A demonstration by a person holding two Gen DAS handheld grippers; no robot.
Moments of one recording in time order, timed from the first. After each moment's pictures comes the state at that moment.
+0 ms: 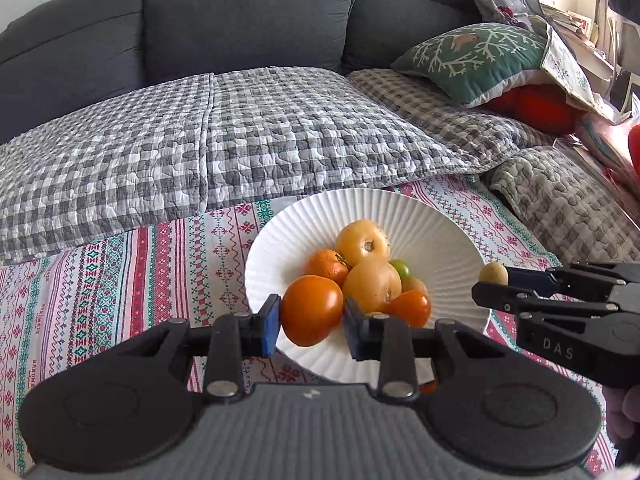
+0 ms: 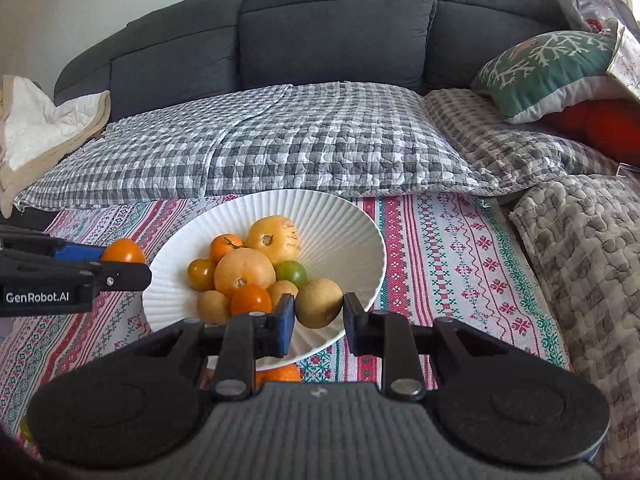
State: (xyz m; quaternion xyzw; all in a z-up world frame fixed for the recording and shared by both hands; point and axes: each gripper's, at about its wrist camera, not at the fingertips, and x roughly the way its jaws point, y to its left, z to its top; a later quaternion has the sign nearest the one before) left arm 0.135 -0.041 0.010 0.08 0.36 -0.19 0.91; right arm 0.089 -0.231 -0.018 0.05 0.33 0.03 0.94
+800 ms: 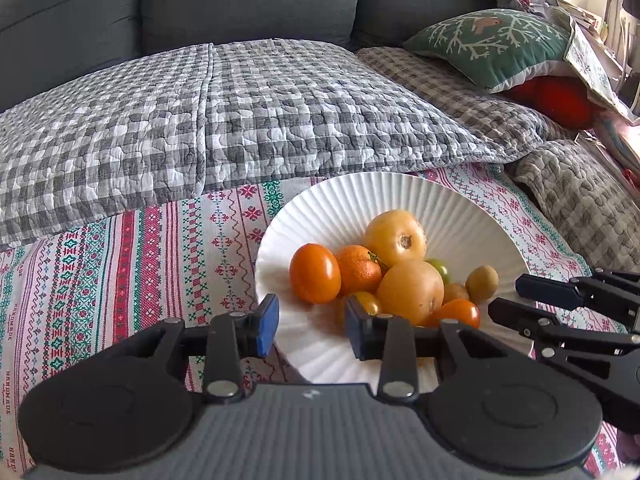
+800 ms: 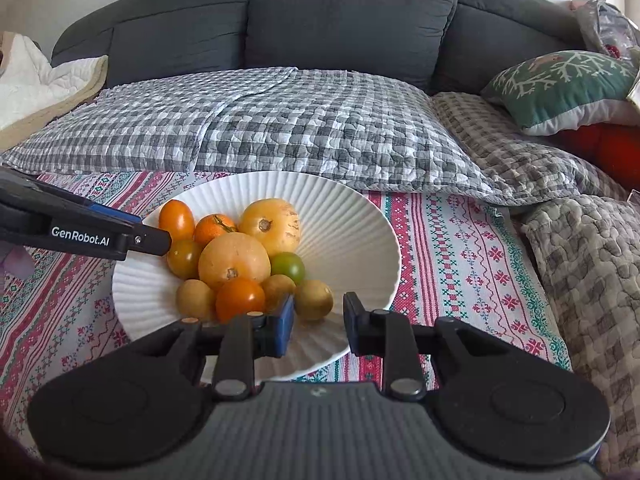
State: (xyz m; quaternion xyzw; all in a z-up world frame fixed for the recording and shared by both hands) left arm 0.170 -0.037 -0.012 0.06 0.39 -0.20 0.89; right arm 0.106 -0.215 -0.032 0.00 0.34 0.03 0.94
